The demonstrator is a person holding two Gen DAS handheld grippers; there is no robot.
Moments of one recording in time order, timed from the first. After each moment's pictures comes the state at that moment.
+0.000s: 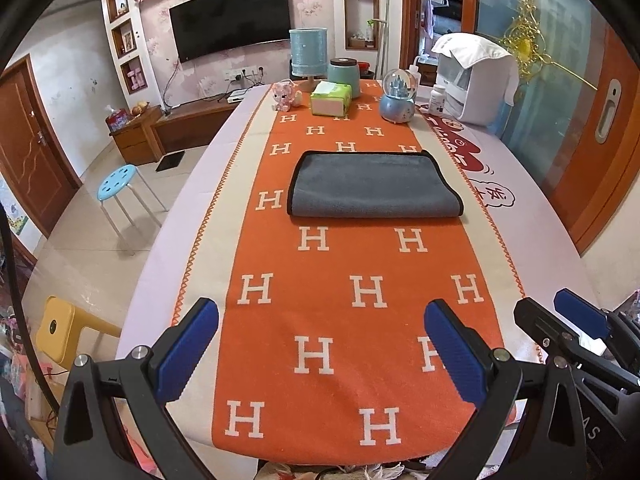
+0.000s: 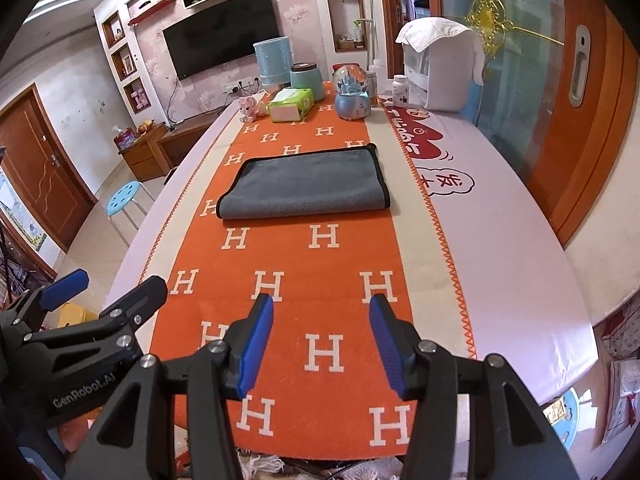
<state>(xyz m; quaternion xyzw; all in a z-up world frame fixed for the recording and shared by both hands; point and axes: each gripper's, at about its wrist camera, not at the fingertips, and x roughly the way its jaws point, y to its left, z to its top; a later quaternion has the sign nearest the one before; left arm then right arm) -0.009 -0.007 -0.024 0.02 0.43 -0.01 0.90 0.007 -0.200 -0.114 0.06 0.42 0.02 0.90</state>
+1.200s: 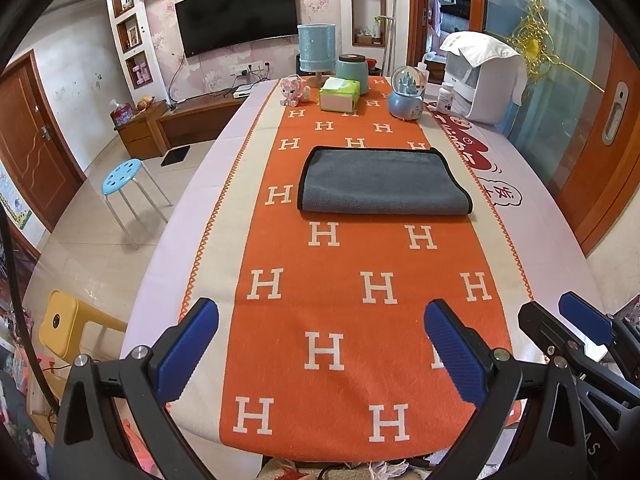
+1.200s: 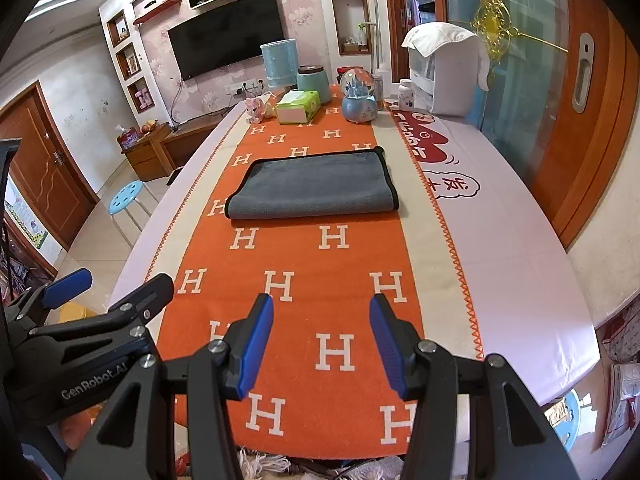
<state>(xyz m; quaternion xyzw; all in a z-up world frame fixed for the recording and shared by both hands) -0.008 0.003 -0.025 0.02 0.43 0.00 0.90 0.000 -0.188 -0.110 0.06 0.42 0.03 0.91</state>
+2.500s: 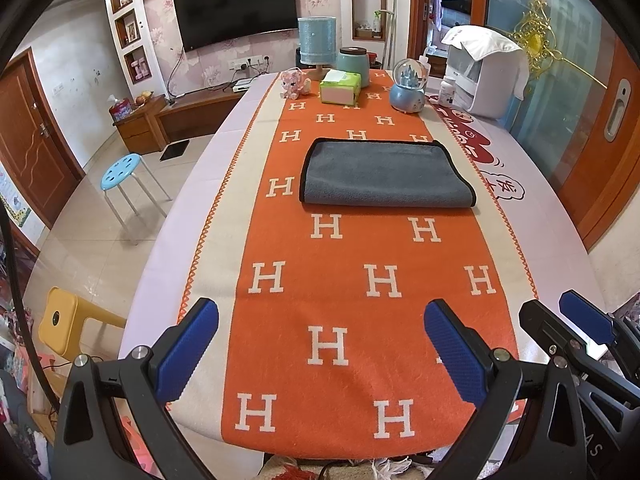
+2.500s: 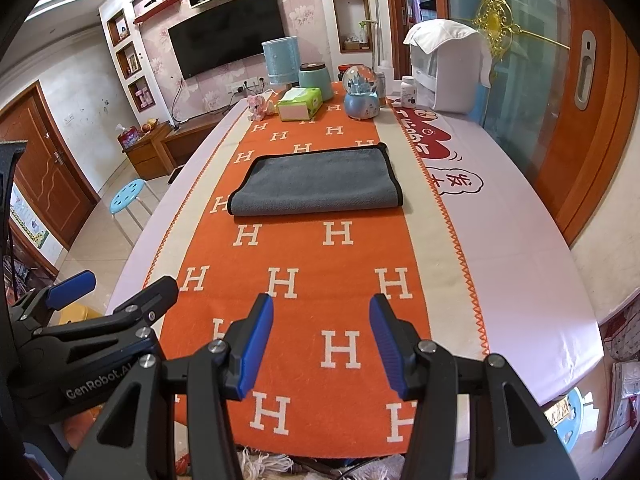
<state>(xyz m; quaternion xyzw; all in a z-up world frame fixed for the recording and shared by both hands) -0.010 0.008 -0.031 0.02 0.44 -0.01 0.90 -0.003 -0.184 -0.111 0.06 0.42 0.03 0.91</state>
